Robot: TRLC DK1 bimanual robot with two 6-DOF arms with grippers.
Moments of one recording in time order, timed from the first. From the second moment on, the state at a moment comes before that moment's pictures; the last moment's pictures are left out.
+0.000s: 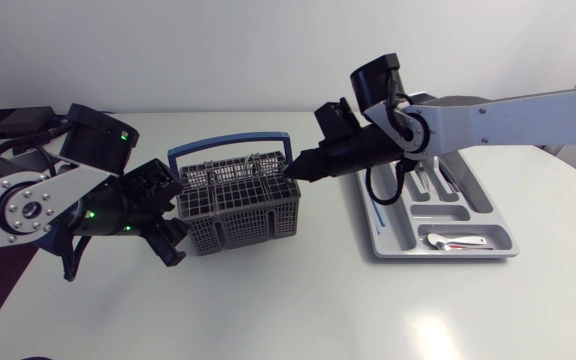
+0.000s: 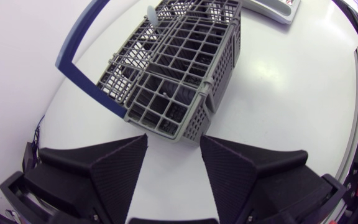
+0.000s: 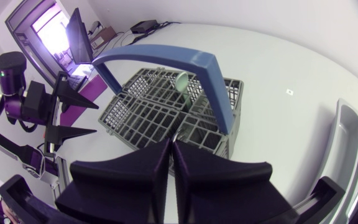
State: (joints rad) left arm -0.38 1.30 0.77 -0.39 -0.04 0.52; right arm 0.44 1.79 1.21 -0.18 -0.54 0.03
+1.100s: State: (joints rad) left arm -0.41 1.27 0.74 -0.39 -0.05 0.52; right arm 0.26 1.34 1.02 -0.12 -0.65 0.28
